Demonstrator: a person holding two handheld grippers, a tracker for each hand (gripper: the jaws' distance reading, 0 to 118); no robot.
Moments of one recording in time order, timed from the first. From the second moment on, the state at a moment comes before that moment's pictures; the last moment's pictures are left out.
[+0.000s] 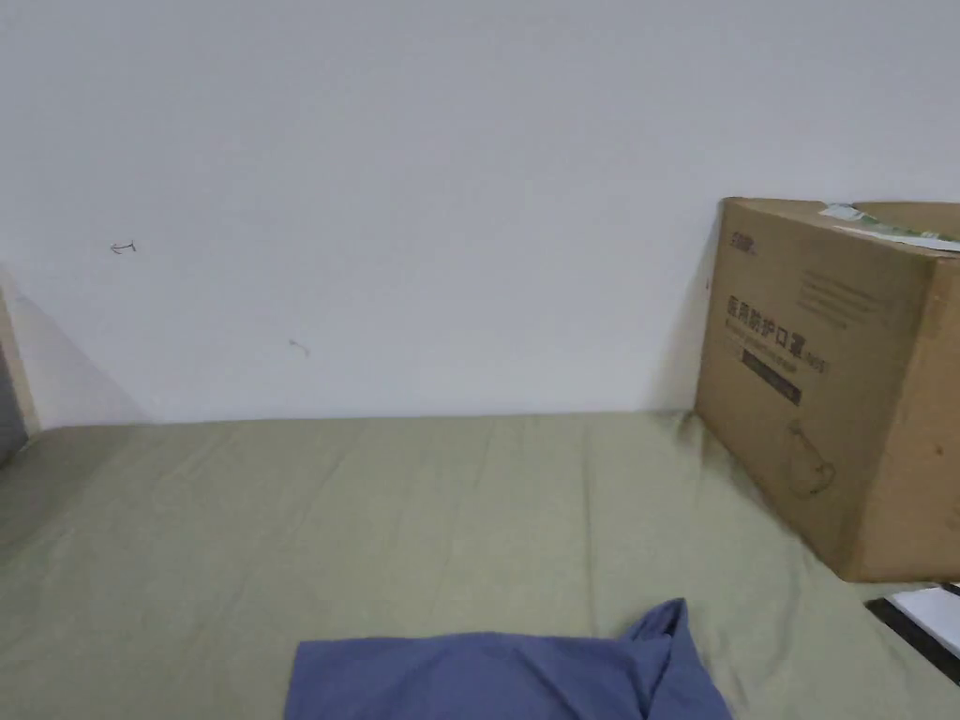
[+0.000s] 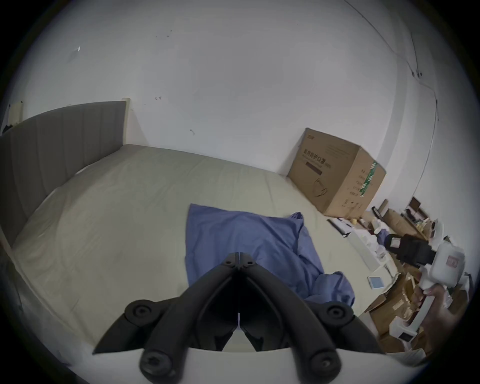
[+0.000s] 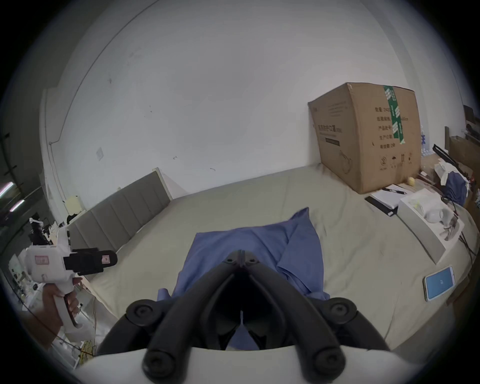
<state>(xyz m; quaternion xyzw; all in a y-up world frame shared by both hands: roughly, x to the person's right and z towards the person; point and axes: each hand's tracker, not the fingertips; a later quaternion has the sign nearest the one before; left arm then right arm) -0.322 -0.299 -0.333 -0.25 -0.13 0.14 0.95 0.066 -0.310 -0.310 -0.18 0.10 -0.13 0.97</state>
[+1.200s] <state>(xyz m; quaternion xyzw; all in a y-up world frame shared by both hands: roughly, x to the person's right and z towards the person) -0.280 -0.466 -0.751 -0.50 -0.03 -0.04 0.86 0.085 -0.406 -0.439 -0.30 0.09 -0.12 0.94</state>
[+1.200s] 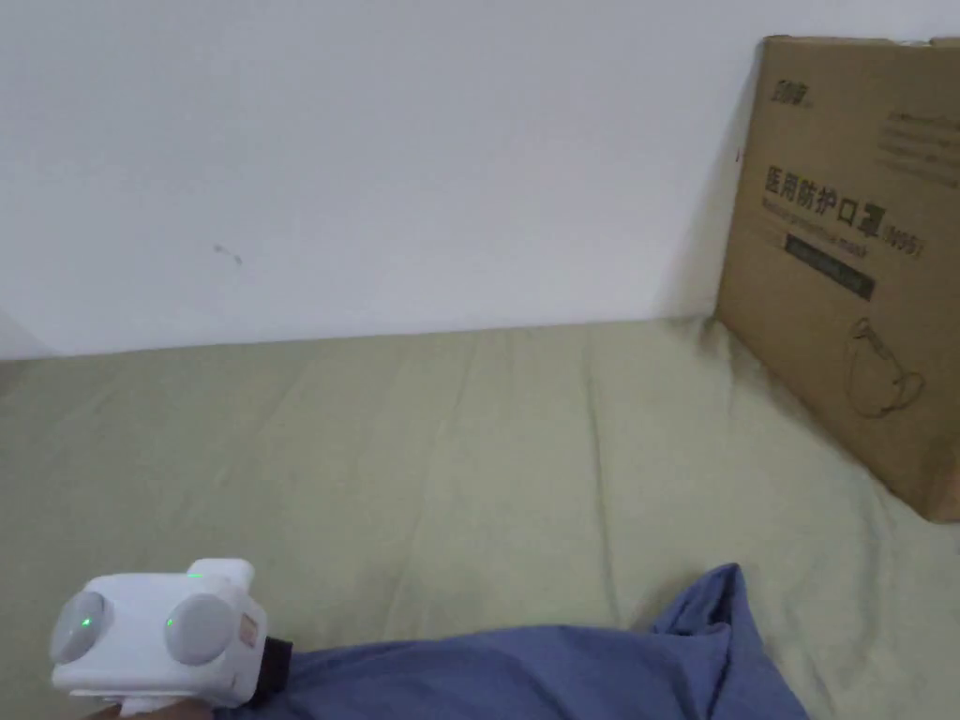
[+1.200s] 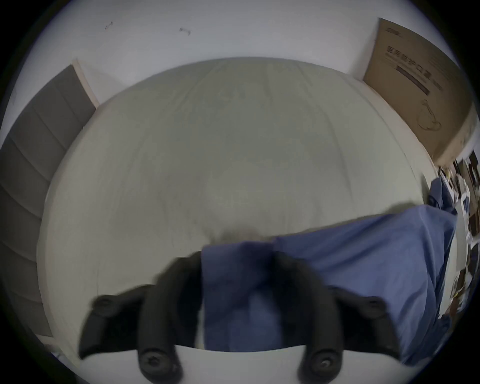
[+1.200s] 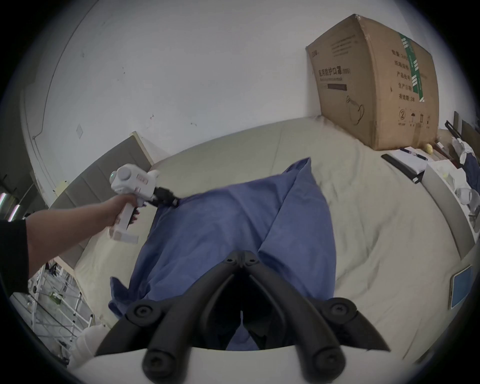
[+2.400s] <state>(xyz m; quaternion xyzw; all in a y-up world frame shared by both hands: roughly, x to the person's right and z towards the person) -0.325 -0.458 -0.726 -0.49 -0.05 0.02 0.87 0.208 -0.430 -0.766 -0.52 -0.04 -0.14 0.84</state>
